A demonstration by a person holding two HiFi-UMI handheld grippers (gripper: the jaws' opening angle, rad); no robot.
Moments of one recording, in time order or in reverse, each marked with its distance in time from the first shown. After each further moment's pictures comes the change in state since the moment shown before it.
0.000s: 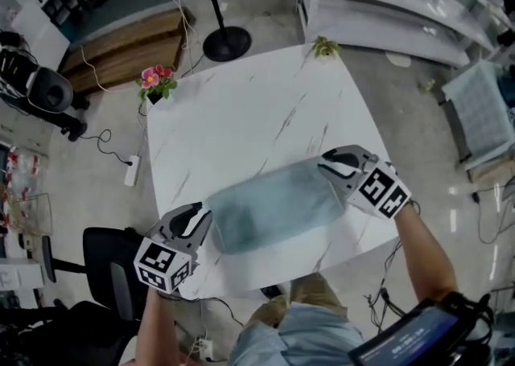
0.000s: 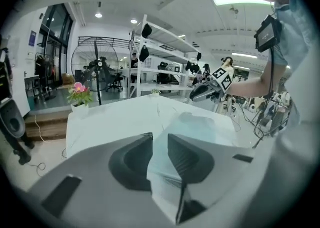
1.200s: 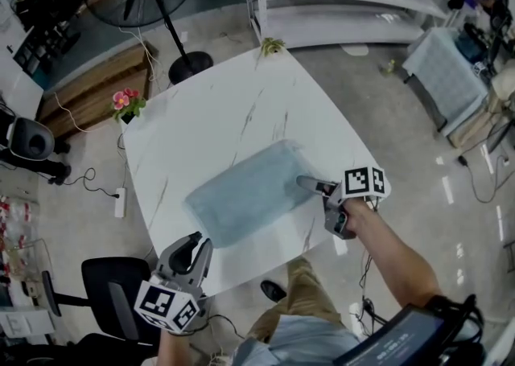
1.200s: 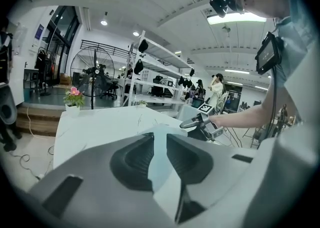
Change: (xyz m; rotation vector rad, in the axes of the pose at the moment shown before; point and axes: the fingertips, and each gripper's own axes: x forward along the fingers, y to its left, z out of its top) left arm -0.062 -0.100 0.014 -0.054 -0.164 -0.071; right arm -0.029 0.071 -0.117 1.509 -0.206 -0.045
